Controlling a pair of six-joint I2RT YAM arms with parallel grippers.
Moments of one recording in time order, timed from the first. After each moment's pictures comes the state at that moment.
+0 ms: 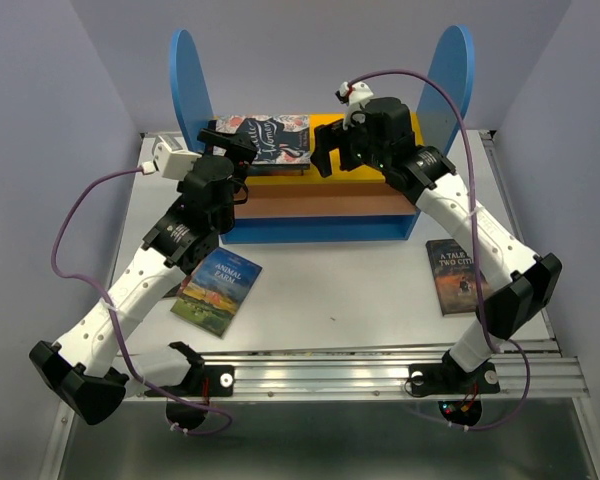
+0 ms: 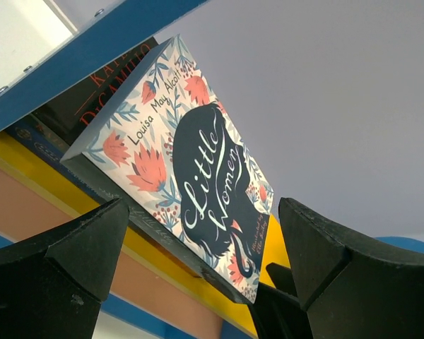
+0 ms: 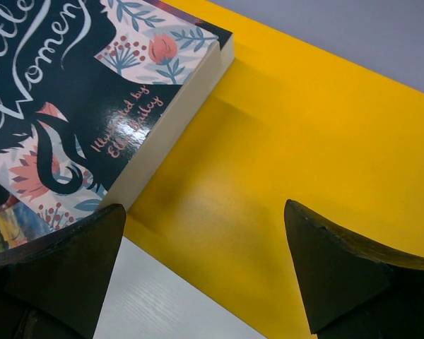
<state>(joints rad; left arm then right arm) -0.64 1.13 1.27 -0.33 -0.75 -1.18 0.60 1.65 1.78 -0.50 -0.02 0.08</state>
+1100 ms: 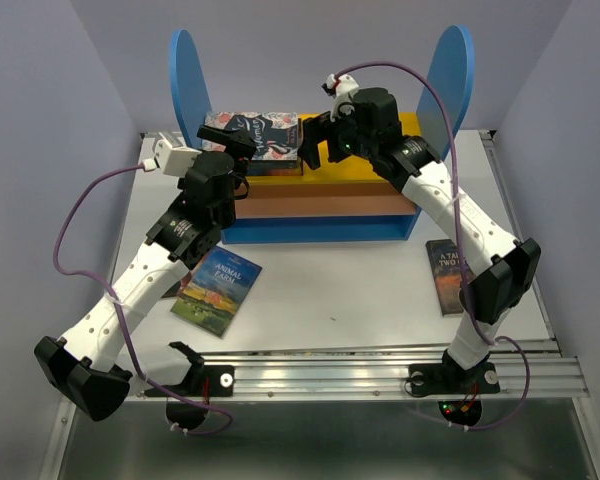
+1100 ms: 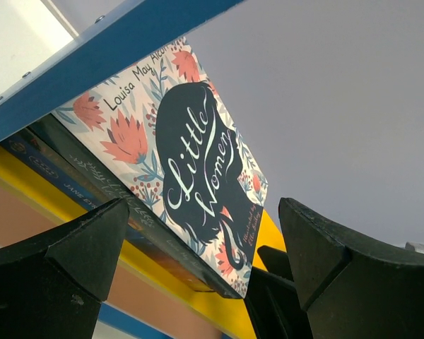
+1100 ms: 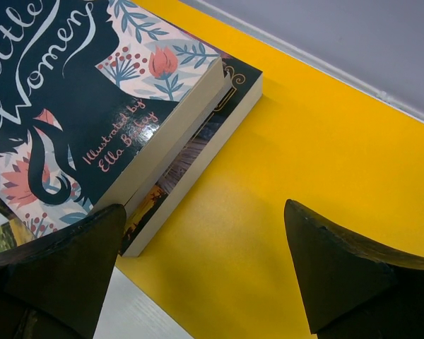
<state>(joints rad) -0.61 1.16 1.27 -0.30 -0.74 -1.18 0.59 1.76 1.91 -0.49 -0.13 0.08</state>
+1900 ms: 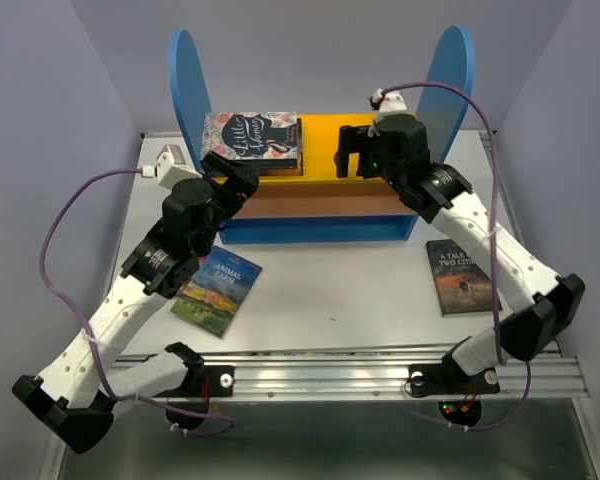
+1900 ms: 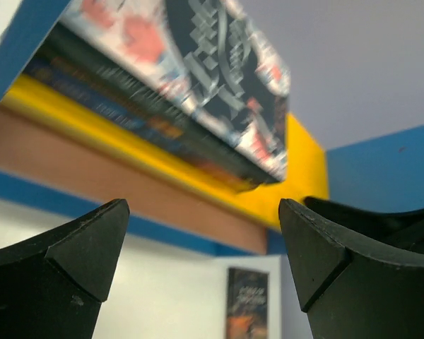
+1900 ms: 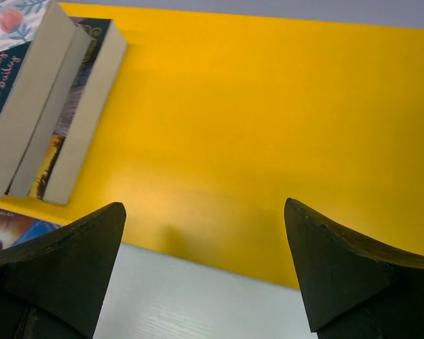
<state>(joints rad) -0.60 1.01 1.18 -0.36 -0.48 -1.02 0.60 1.57 1.68 -0.45 0.23 0.23</state>
